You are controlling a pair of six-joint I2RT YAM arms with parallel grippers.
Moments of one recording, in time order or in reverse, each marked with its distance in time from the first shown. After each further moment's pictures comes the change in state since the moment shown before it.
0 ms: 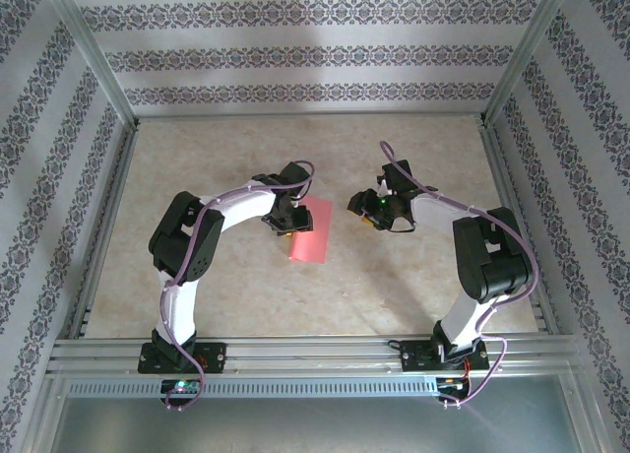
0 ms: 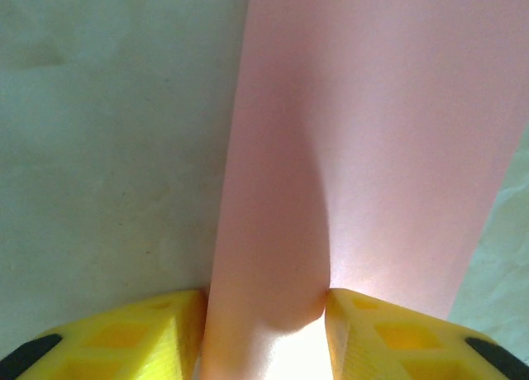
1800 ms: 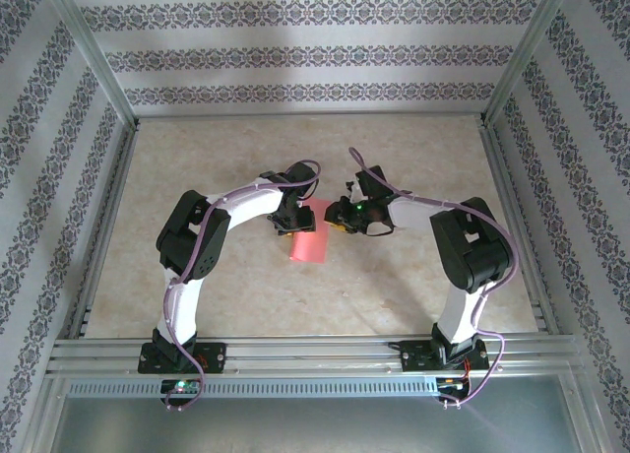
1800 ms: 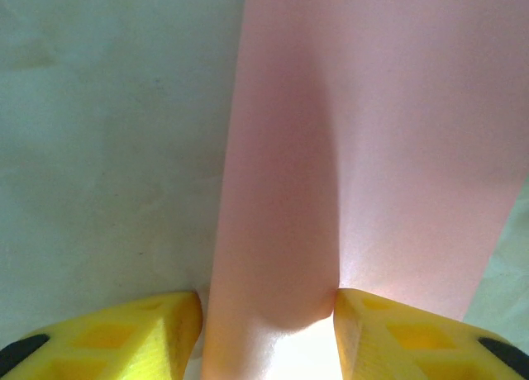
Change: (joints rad) left arm -0.026 0.046 0.074 -0.080 -0.056 -0.009; right arm 0.140 0.118 0.035 0.130 -0.135 0.003
